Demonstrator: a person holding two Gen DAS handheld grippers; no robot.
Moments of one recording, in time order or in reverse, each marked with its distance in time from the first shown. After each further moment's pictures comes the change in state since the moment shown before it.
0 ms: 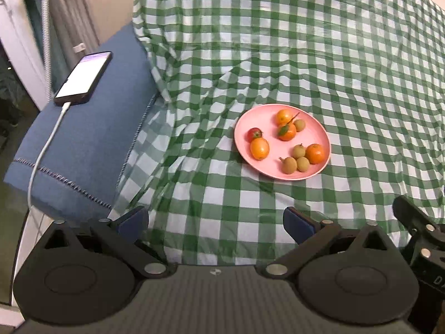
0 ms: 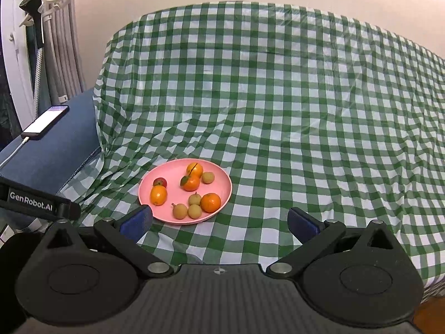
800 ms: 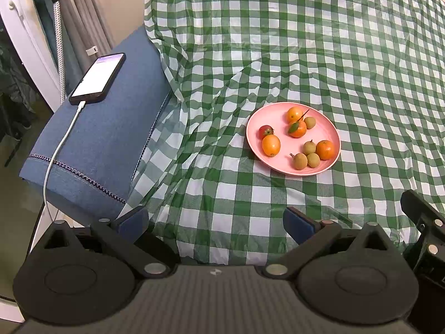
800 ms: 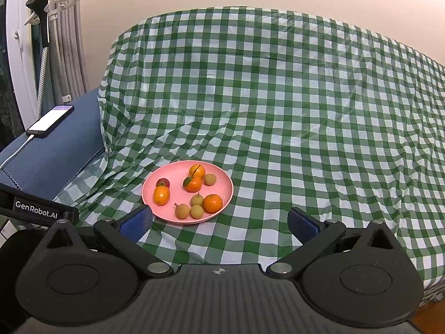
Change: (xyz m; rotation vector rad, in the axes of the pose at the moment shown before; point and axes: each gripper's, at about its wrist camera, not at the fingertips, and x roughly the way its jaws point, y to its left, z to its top) left arm -0.008 -0.003 -0.011 0.010 -0.012 0.047; right arm -0.010 0.000 -0.004 -0.021 -0.010 0.005
